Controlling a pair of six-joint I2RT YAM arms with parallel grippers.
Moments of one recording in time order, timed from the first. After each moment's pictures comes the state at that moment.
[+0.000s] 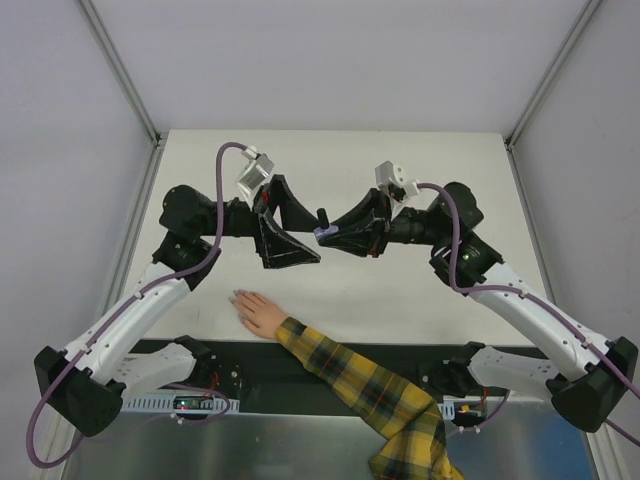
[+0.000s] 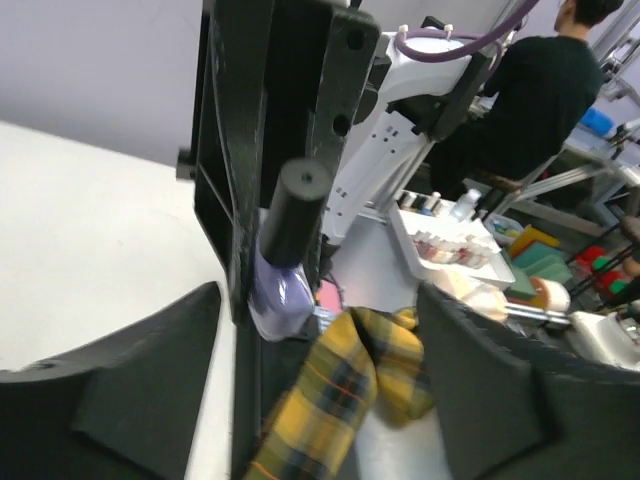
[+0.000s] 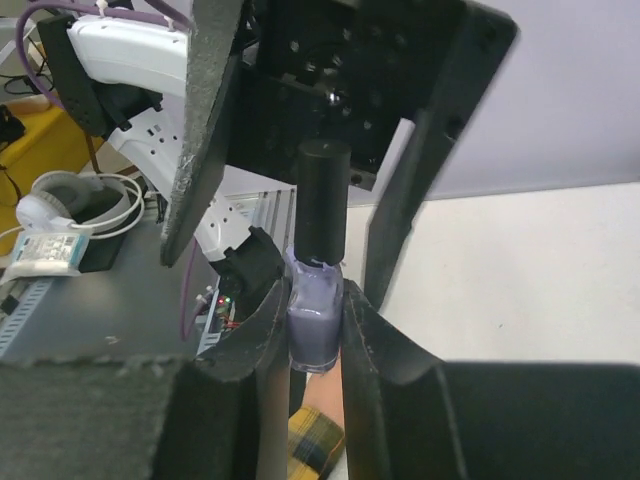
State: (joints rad) left arm -0.54 1.03 0.95 0.47 1.11 -0.79; right arm 0.74 1.09 1.02 0.25 -0.86 0.27
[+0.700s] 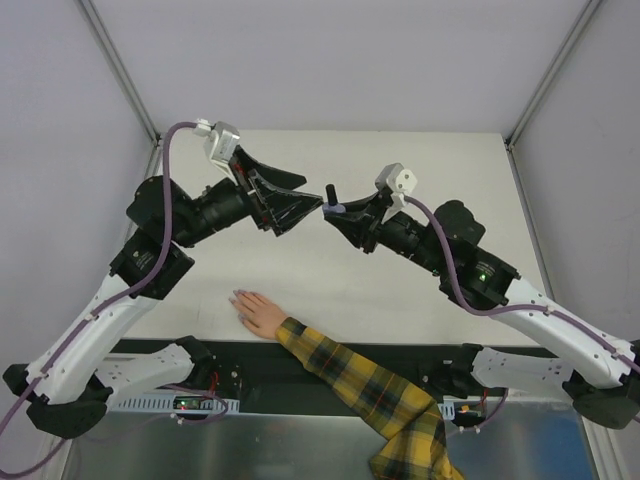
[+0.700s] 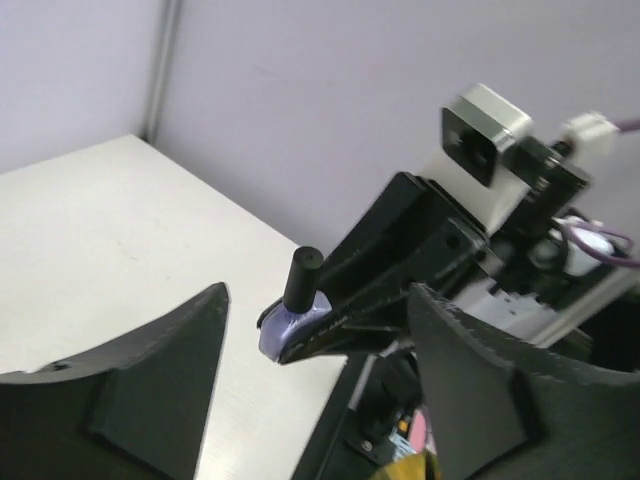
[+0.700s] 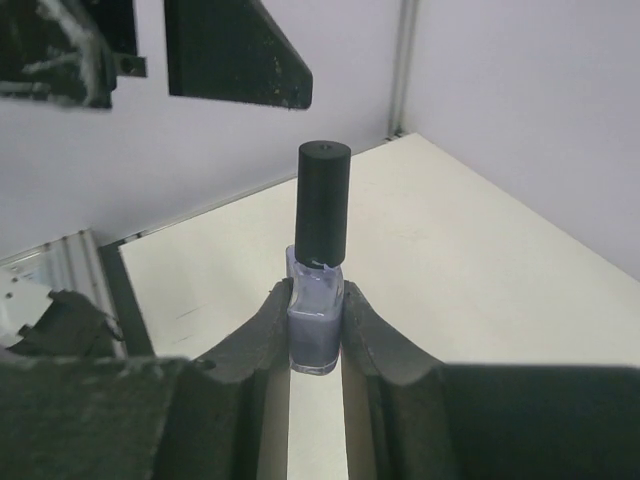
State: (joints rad) left arm -0.64 0.91 1.24 -0.12 0.48 -0.54; right arm 0.97 0.99 1.10 -0.03 -0.12 0.03
